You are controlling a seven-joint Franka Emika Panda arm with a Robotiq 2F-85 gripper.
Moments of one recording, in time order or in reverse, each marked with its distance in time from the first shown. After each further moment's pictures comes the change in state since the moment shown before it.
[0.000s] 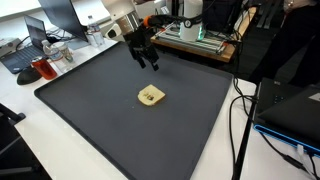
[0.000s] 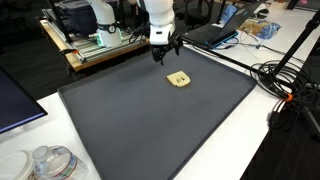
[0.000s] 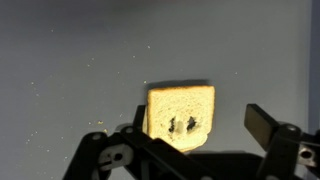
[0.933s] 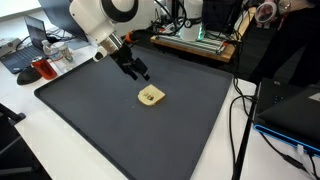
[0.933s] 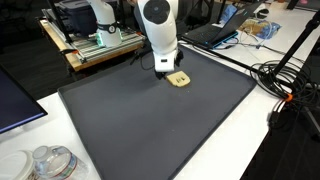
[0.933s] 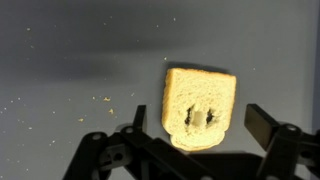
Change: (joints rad) arm -0.078 0.272 -0.004 0.311 -0.003 -0.220 -0.194
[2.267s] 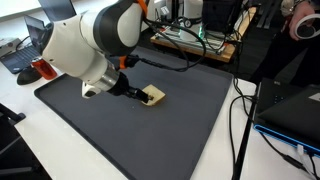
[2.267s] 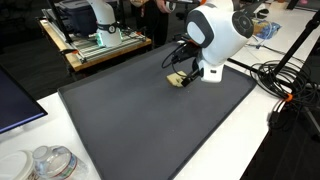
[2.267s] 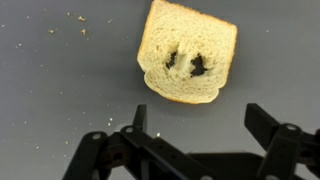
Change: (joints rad) arm 0.196 0.475 -0.032 0.834 -0.325 -0.488 0.330
